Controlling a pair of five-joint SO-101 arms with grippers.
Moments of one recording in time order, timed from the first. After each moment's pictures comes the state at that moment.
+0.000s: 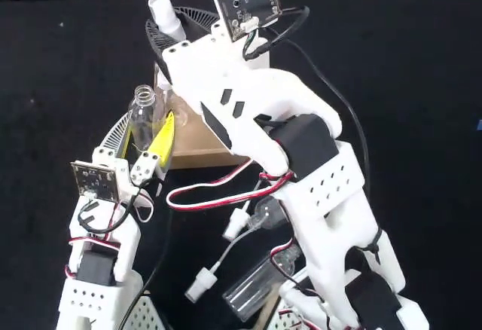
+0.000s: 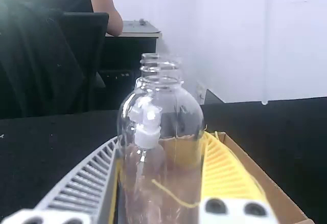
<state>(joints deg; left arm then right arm) 5.4 -103.9 96.1 13.0 1.0 -34.5 -21.3 -8.8 51.3 -2.2</state>
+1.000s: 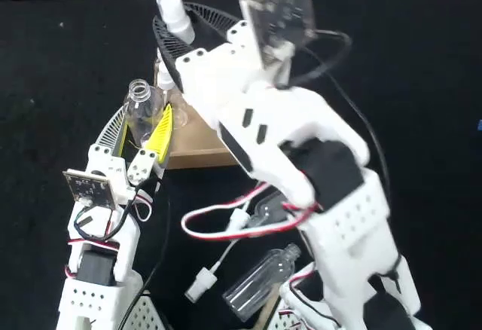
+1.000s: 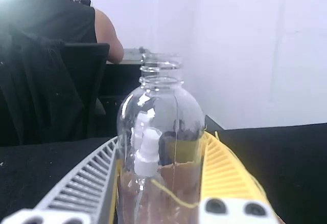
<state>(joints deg) 5.4 -103.9 96.1 6.5 1.1 -34.5 -30.9 -3.7 47.7 -2.2</state>
